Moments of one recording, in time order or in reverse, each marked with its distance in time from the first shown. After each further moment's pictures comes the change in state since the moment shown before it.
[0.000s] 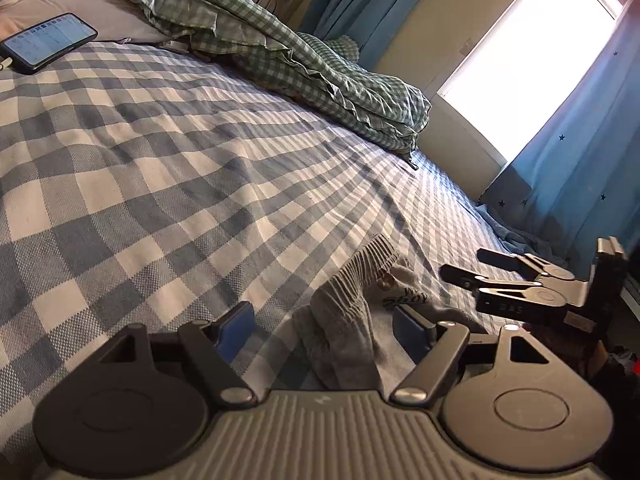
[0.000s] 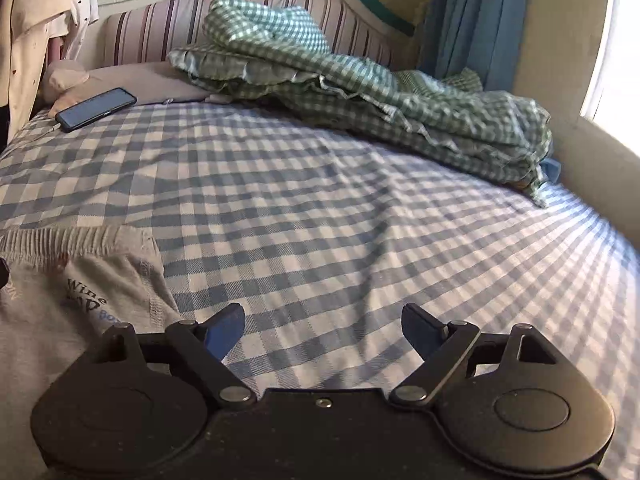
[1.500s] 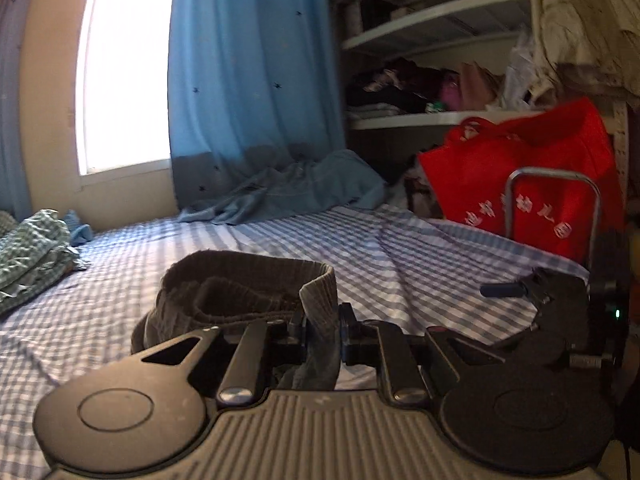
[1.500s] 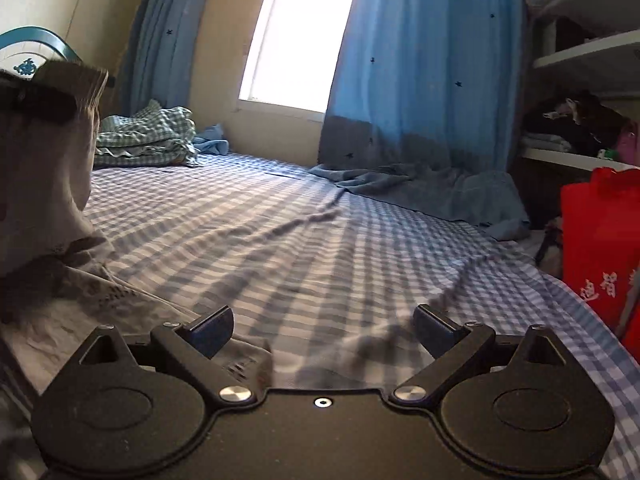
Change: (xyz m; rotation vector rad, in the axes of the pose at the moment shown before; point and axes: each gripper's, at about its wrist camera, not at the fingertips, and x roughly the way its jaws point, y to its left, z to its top) left arm -0.054 -0.393 -0.194 0.999 -0.020 -0.521; right arm -0.398 -0.004 -0.279 0.449 -0.059 -0.764
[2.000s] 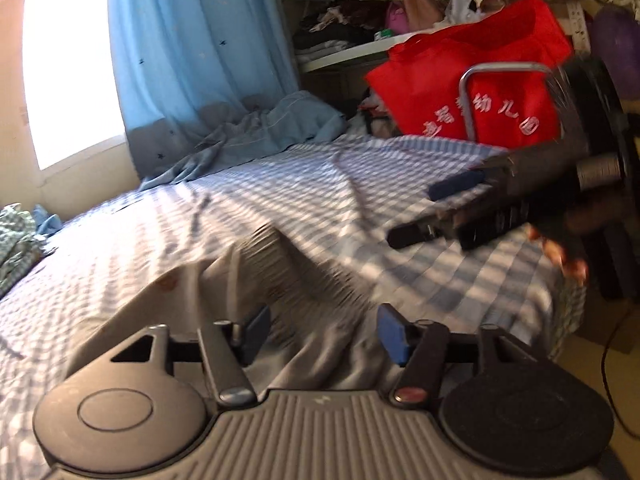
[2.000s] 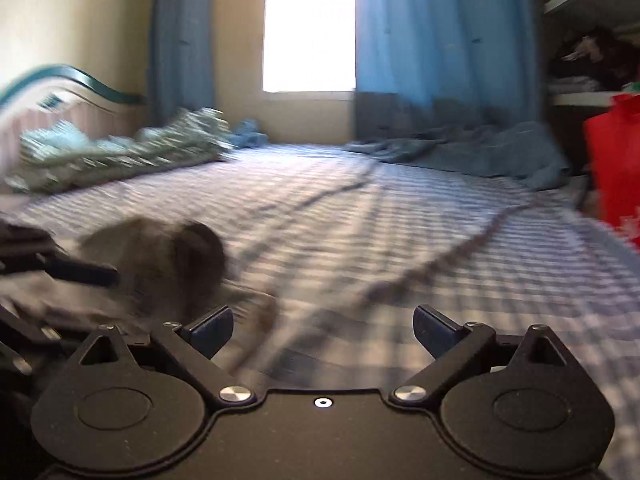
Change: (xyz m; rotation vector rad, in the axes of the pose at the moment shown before) left arm 0.032 -0.054 -0.082 0.142 0.135 -0.011; right arm -0.002 -0.042 -0.025 0.143 0.048 0.295
